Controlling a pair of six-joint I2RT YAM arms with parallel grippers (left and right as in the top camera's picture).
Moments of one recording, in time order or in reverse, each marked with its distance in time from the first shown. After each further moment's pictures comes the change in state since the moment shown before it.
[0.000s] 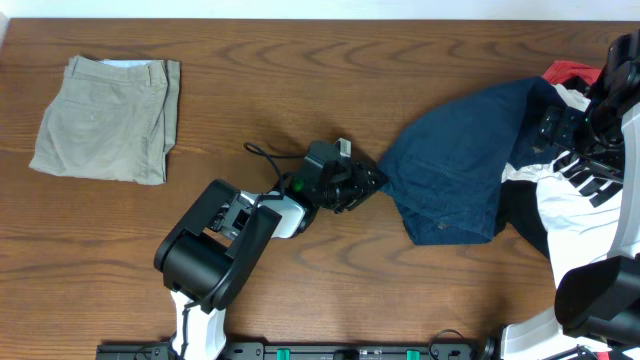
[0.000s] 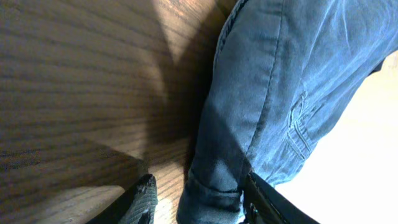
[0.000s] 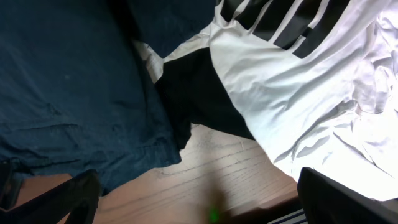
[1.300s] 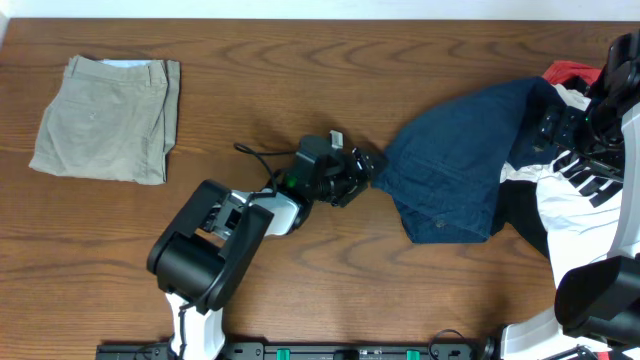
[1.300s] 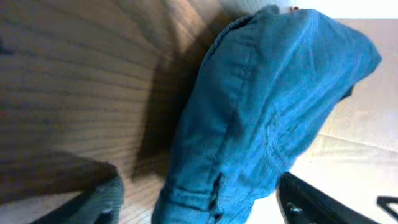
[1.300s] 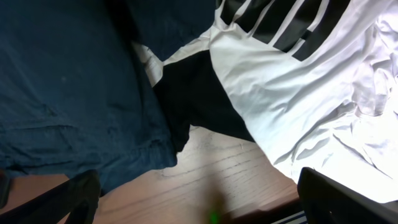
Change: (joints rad) left arm 0.030 -0.011 -0.002 0.046 -0.032 -0.058; right arm 0.000 0.000 0.000 0.007 0.001 0.000
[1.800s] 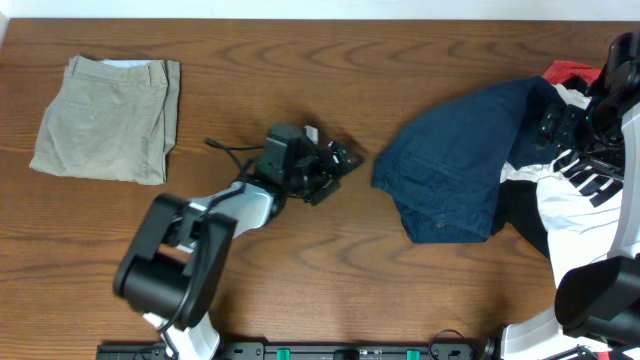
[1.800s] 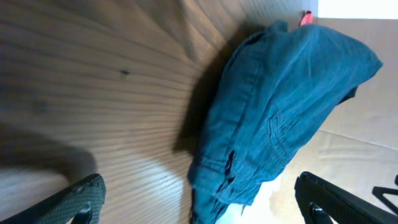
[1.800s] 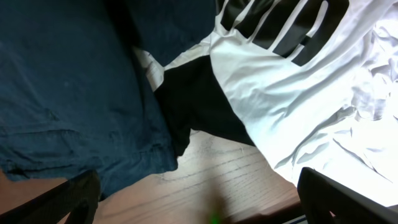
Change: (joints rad) left arm 0.127 -0.115 -0.008 -0.237 0.116 0.124; right arm 0.000 0.000 0.000 0.014 0.002 0.000
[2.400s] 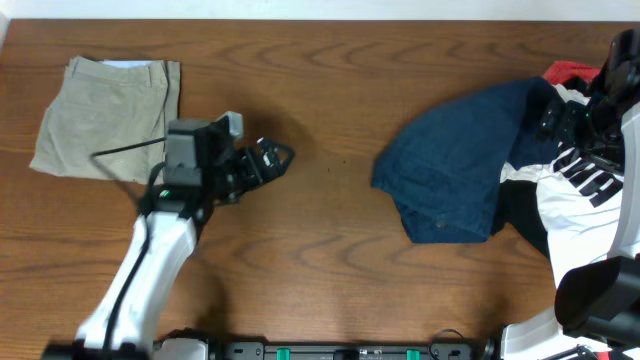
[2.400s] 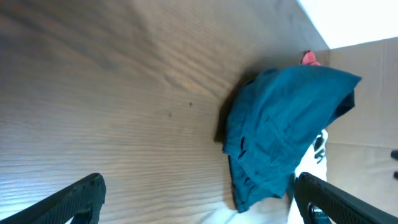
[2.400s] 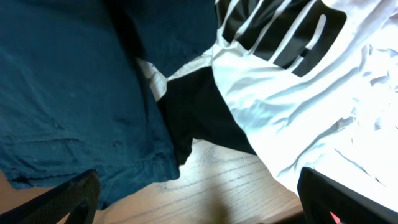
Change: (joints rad) left arm 0.309 -0.520 -0.003 -0.651 -0.045 0.487; right arm 0.000 0.000 0.001 0.032 0.000 0.000
